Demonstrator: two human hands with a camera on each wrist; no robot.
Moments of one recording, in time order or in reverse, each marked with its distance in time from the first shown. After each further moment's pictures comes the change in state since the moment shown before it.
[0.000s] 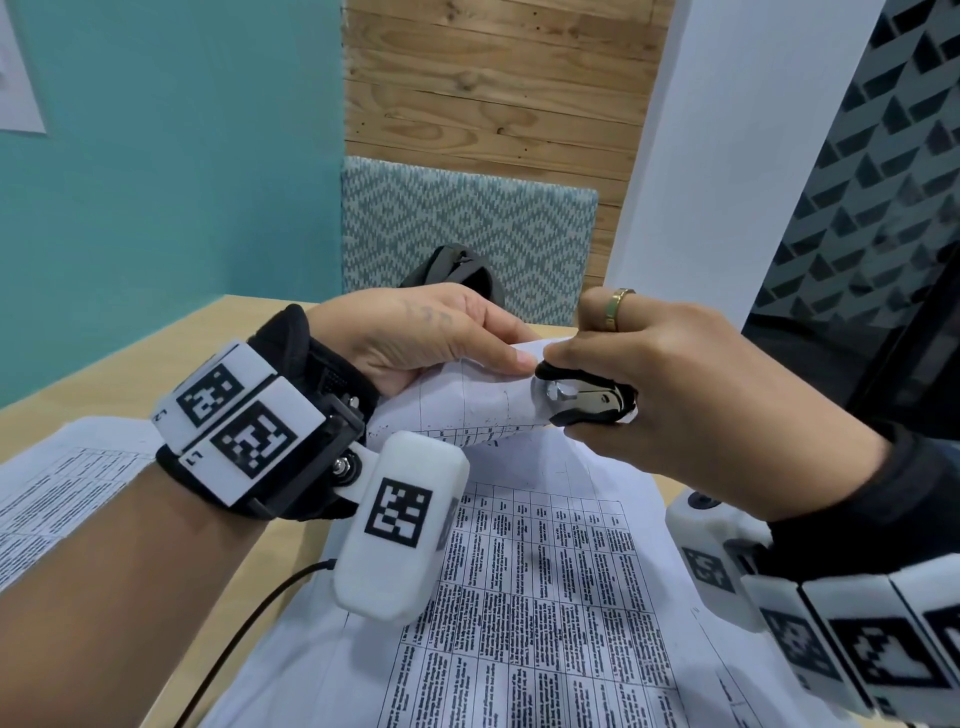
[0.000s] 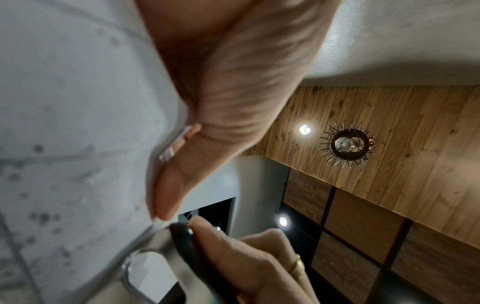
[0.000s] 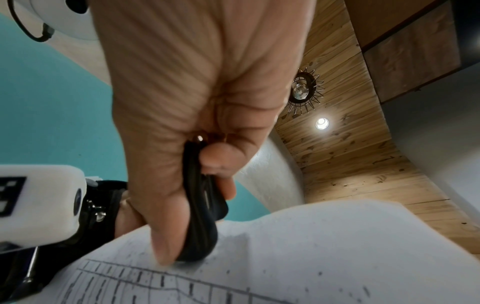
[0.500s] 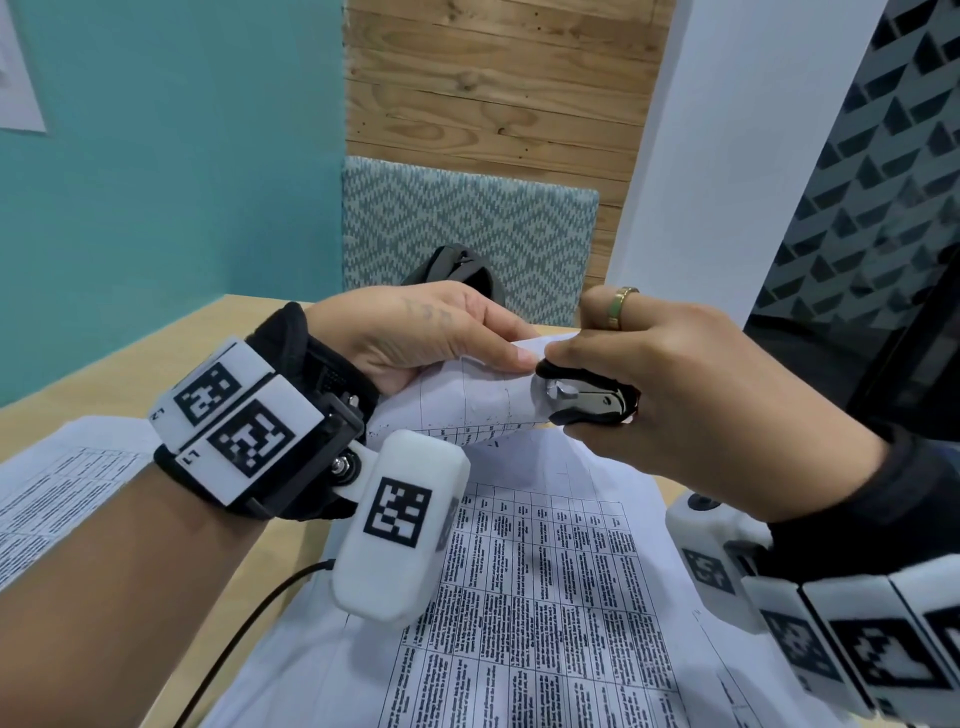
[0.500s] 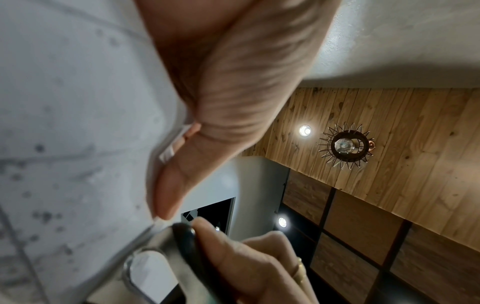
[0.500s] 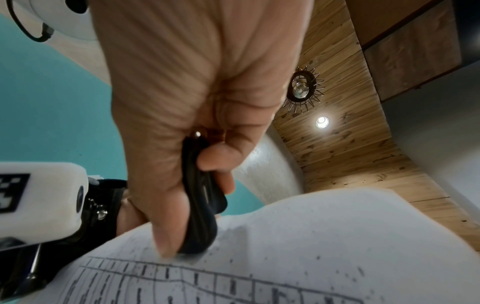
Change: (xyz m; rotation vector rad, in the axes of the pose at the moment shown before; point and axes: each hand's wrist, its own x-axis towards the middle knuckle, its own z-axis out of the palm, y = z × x) left_hand -0.001 0.000 -0.001 -0.015 -0.006 -0.001; right_hand 0.001 0.000 0.001 0.006 0.029 -0.011
